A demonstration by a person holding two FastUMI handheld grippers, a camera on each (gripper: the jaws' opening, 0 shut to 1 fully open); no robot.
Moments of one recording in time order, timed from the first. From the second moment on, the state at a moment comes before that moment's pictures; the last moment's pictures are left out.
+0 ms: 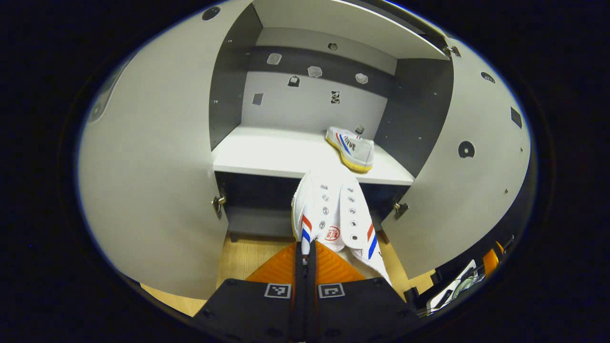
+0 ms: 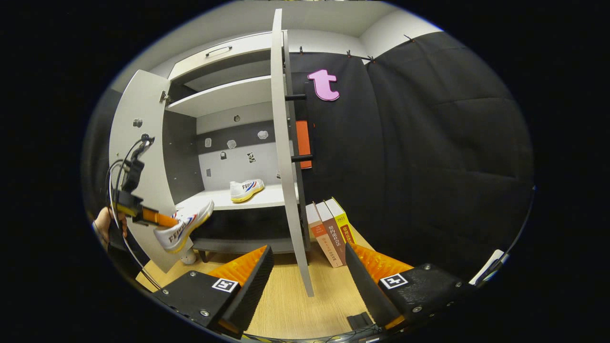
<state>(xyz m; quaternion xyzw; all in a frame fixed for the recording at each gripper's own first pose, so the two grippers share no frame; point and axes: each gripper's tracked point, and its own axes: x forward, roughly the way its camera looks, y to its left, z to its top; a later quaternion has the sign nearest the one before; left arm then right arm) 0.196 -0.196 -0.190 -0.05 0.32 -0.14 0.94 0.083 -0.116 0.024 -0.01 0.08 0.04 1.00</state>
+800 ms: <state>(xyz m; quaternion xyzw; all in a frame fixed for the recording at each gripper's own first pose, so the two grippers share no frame) 0.191 -0.183 -0.152 -0.03 0.28 -0.11 0.95 0.105 -0.164 0.031 0.02 0.07 -0.03 1.00</state>
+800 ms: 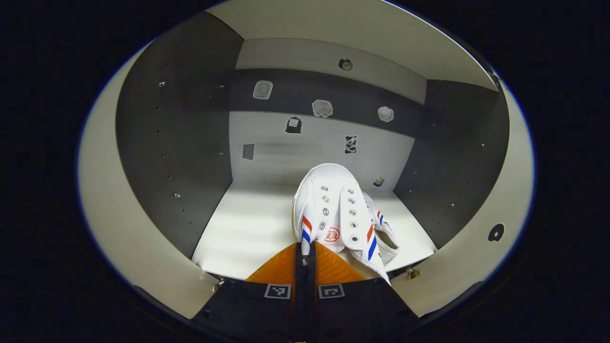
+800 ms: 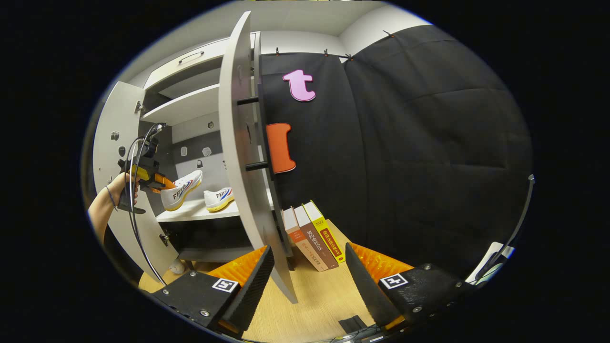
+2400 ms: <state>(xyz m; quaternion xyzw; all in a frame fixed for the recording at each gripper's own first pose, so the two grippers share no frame) 0.111 -0.144 -0.003 0.03 0.10 -0.08 0.99 0.141 -0.180 0.042 0.00 0.06 -0.03 1.00</state>
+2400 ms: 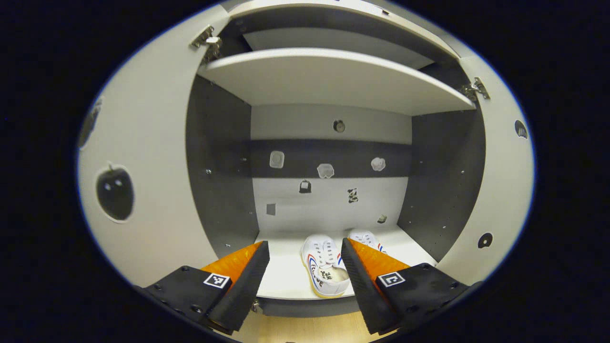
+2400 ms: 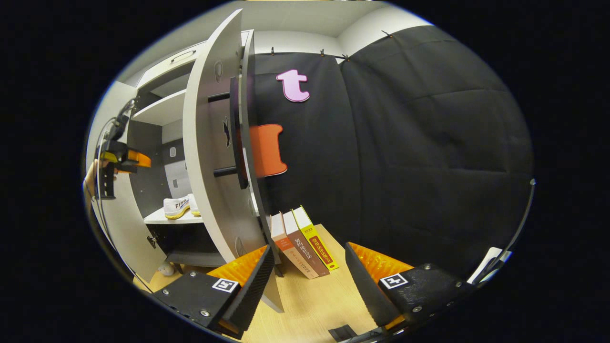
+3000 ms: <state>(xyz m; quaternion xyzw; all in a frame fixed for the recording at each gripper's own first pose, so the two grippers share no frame) -0.082 -0.069 0.088 0.03 0.00 -0.09 1.00 0.175 -0.157 0.060 0.00 0.03 0.01 1.00</state>
